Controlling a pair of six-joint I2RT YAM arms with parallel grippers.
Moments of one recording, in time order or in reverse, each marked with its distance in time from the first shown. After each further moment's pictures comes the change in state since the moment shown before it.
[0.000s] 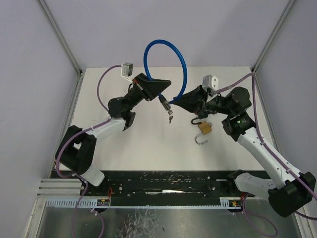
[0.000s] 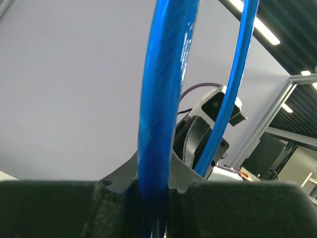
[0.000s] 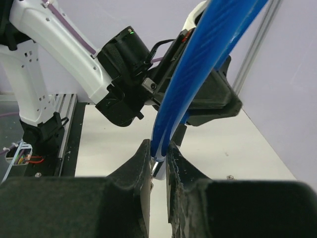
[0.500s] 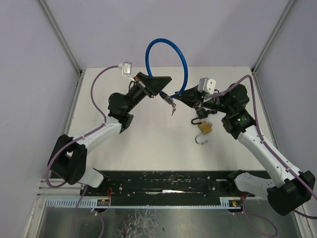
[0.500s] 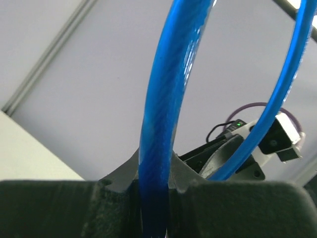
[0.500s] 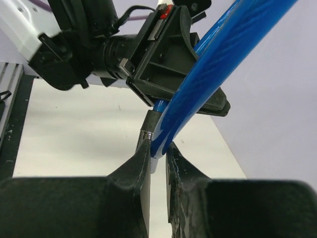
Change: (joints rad) left arm -0.032 -0.103 0.000 -0.332 -0.118 0.186; right arm -0.009 0.013 0.020 -0.106 0.071 -0.297
